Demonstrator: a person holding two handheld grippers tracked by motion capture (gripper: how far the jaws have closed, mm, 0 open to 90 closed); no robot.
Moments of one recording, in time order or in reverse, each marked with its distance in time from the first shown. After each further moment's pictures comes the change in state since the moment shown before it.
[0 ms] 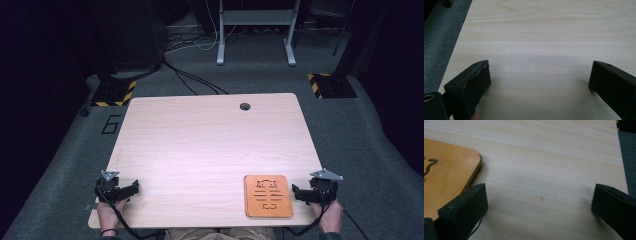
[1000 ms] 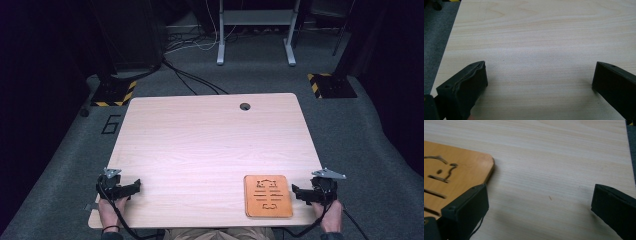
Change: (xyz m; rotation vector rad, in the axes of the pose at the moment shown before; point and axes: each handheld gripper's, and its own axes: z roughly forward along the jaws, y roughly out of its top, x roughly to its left) left arm 0.001 0.006 0.007 0.006 -0.050 0.046; right arm 0.000 0.005 -0.008 0.006 0.071 0.034
